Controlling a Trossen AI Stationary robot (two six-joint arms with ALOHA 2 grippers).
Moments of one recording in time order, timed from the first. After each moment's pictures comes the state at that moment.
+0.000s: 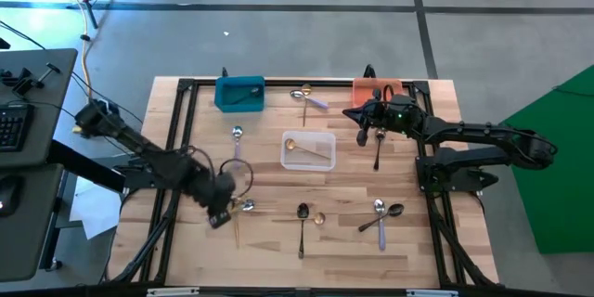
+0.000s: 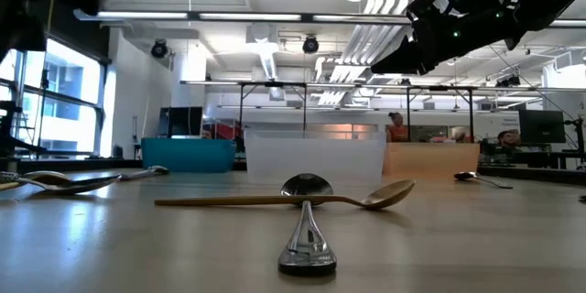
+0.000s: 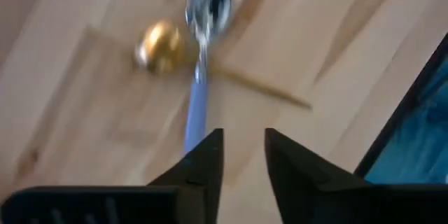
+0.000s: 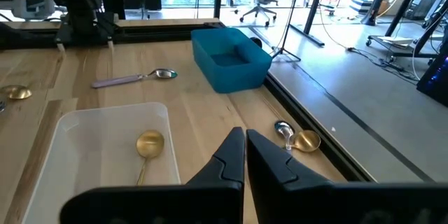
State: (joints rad) left arm -0.56 1.23 0.85 -0.88 0.04 -1.14; right arm -0.44 1.05 0.44 0.36 -0.06 -0.13
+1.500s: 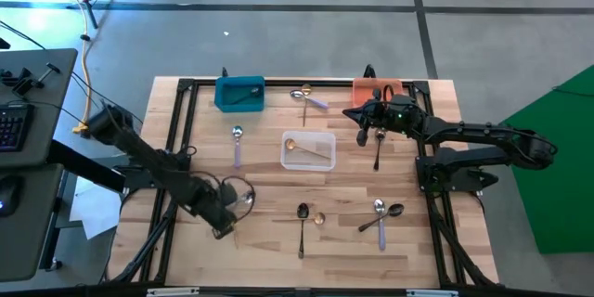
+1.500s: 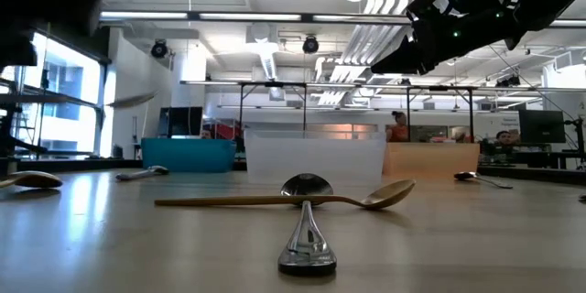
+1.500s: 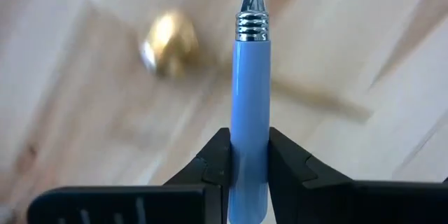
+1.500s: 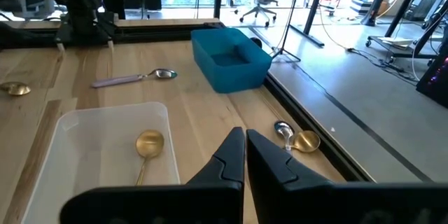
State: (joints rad) left arm -0.63 1.38 0.84 -0.84 -0.08 -1.21; right arm -0.44 1.05 0.44 0.36 -0.06 -0.14
